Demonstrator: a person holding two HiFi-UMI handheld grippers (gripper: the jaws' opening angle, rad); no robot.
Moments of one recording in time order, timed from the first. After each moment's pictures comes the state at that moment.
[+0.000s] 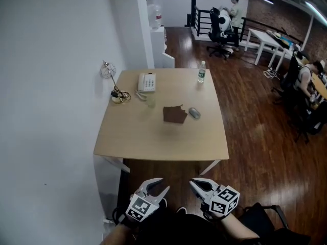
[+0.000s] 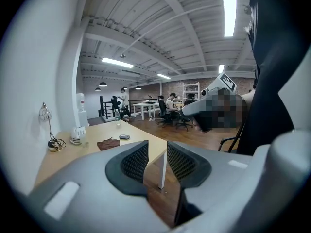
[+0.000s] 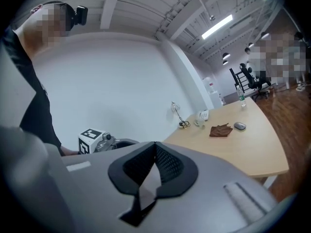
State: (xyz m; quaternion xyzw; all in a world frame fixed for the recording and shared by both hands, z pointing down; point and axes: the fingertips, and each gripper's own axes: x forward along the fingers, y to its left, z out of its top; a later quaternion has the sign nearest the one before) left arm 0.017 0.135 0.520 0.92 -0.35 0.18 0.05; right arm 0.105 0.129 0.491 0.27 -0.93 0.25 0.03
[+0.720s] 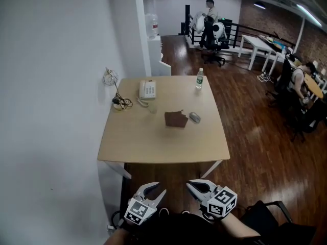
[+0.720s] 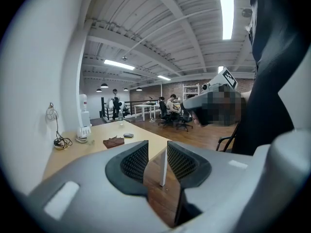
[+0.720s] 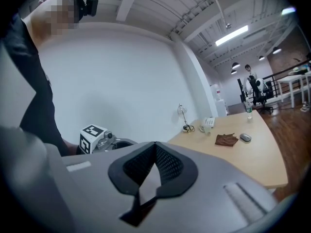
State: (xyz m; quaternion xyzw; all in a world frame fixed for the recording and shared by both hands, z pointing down) left arm -0.040 0.165 0.513 0.92 -0.35 0.17 0.05; right arm 0.052 0.159 0.465 0.28 -0.94 0.19 0.05
